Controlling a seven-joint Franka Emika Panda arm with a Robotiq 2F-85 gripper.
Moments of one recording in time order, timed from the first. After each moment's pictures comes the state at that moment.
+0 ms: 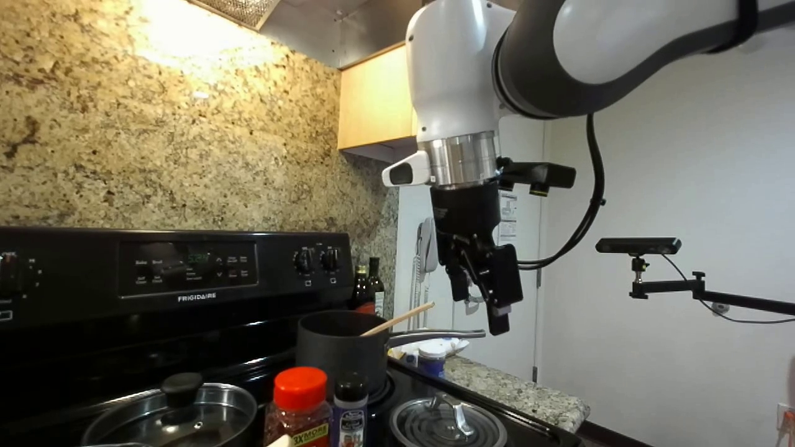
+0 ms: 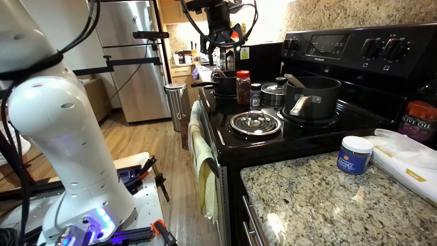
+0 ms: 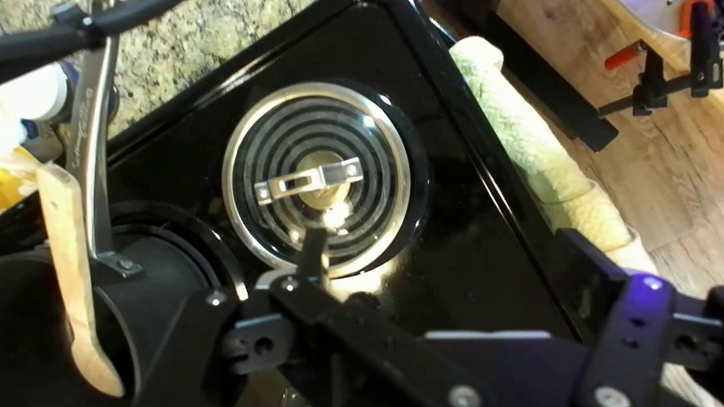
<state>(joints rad) 0.19 -0.22 0.14 -2.09 -0.25 1.70 -0.36</state>
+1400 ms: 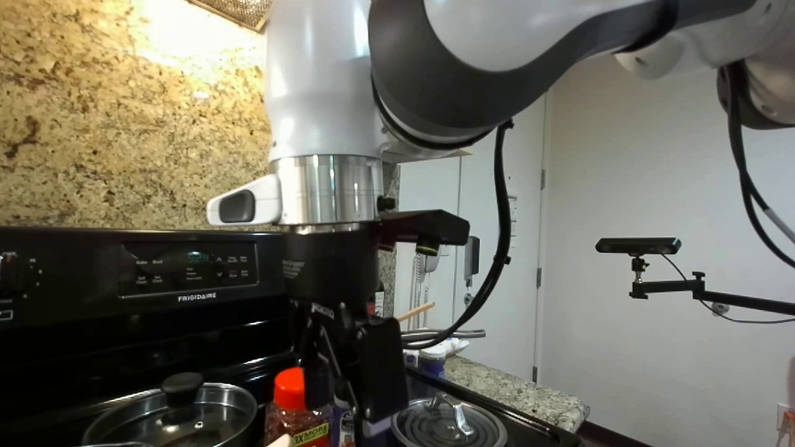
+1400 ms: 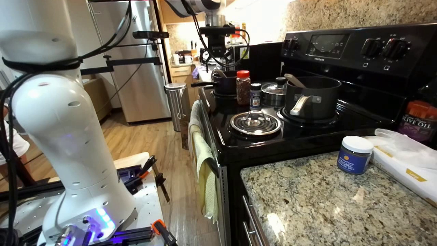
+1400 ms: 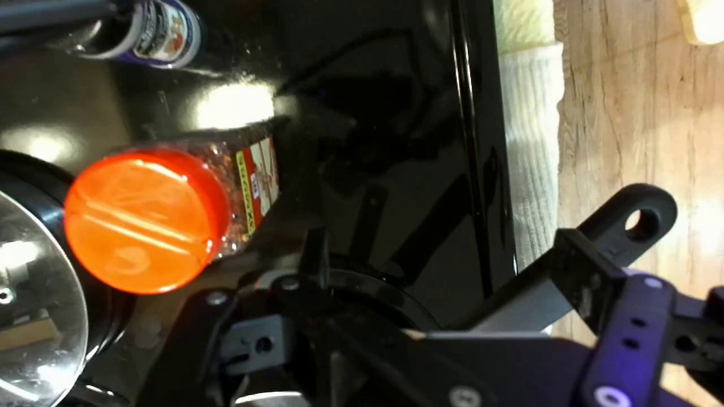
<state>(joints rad) 0.26 0.14 0.27 -1.81 -0.09 1.86 -0.54</state>
